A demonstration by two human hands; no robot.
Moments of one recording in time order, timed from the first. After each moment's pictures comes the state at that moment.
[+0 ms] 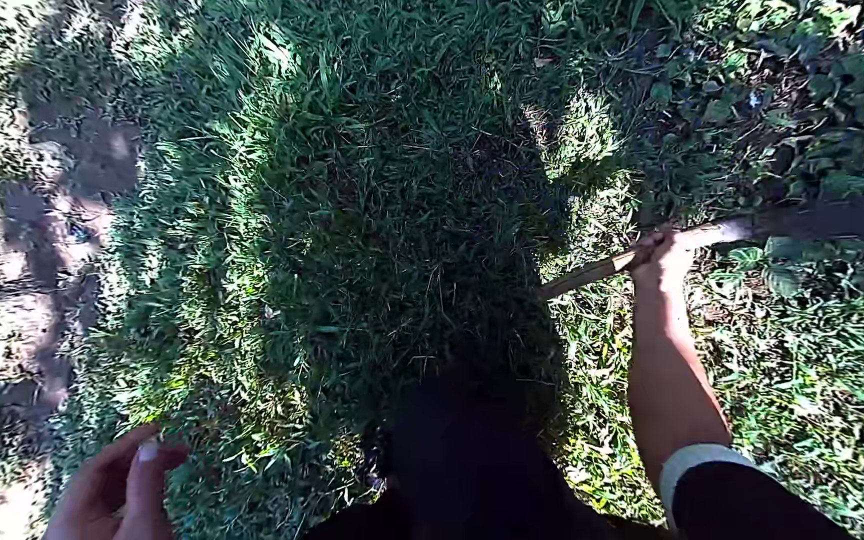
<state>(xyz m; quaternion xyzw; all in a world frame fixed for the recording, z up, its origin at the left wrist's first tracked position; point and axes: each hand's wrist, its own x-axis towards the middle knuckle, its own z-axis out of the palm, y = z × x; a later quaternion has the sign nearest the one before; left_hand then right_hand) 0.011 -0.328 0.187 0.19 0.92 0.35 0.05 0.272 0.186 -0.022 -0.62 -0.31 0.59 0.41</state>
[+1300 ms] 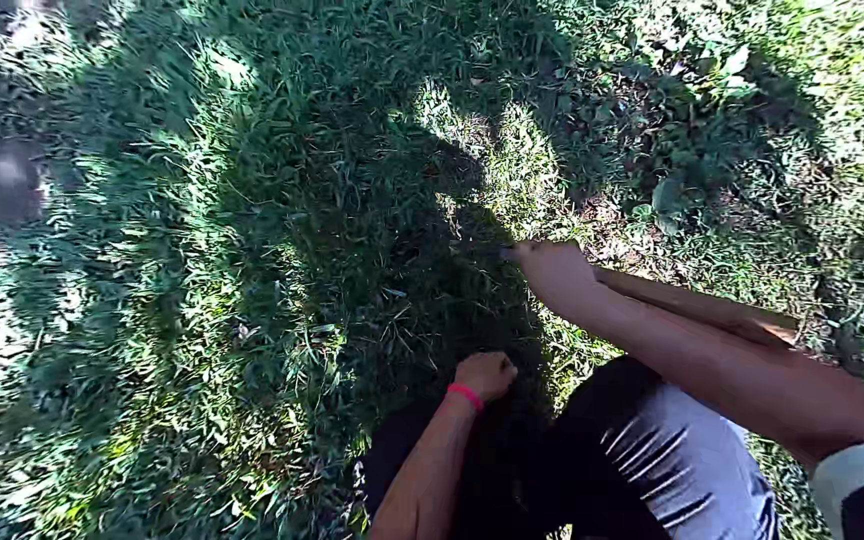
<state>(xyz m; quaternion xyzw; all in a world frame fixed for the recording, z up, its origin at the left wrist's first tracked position) 0.144 -0.154 0.033 0.49 0.62 0.05 0.61 0.190 -0.002 0.161 -0.43 -0.85 0.06 -0.30</state>
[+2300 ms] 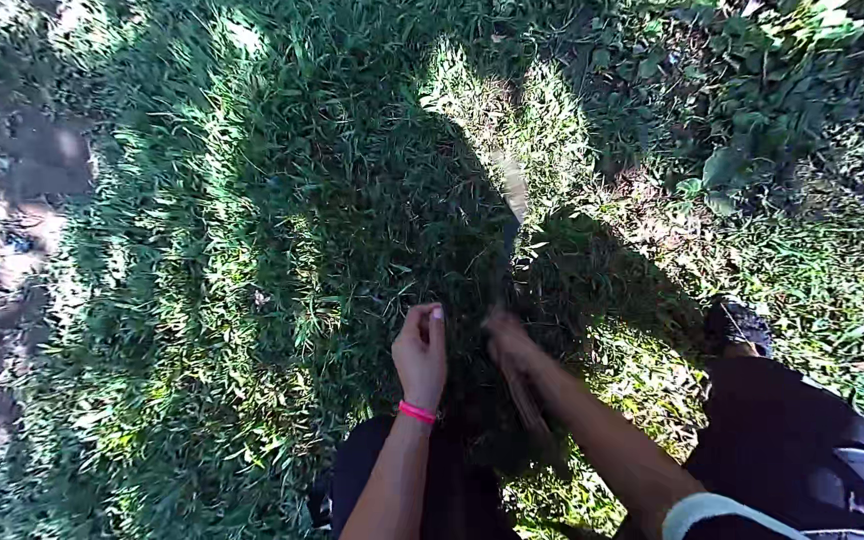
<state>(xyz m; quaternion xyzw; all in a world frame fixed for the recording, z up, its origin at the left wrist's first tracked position) 0.130 -0.212 0.050 0.28 0.81 0.47 0.20 0.286 -0.099 -0.050 -0.54 -0.47 0.70 0.01</state>
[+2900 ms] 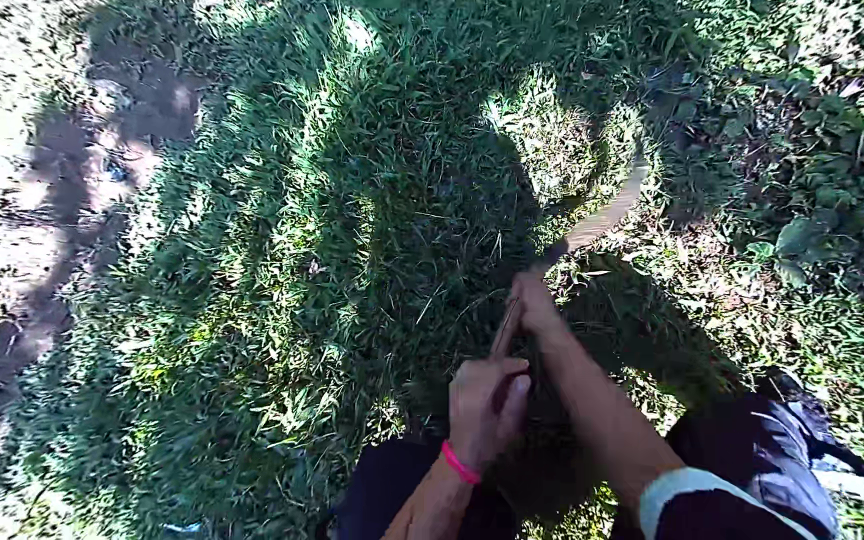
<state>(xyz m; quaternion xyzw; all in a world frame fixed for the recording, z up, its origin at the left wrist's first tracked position) 0.151 -0.271 0.055 0.41 0.71 0.57 0.05 0.178 -0.073 -0.043 -0.58 -0.46 0.67 0.08</state>
